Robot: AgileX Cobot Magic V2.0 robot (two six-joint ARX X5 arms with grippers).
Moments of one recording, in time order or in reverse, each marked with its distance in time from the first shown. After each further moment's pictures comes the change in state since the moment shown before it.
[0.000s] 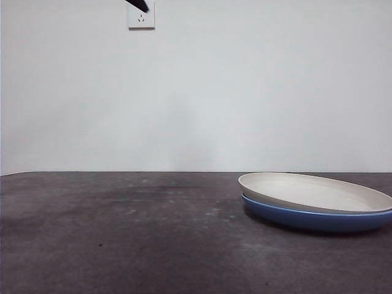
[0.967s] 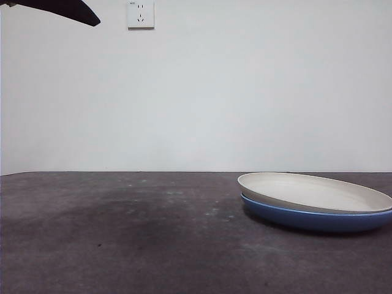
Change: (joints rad) left arm -0.001 -0.498 -0.696 0.120 0.348 0.077; right arm 0.000 0.012 -0.118 0.023 0.045 0.065
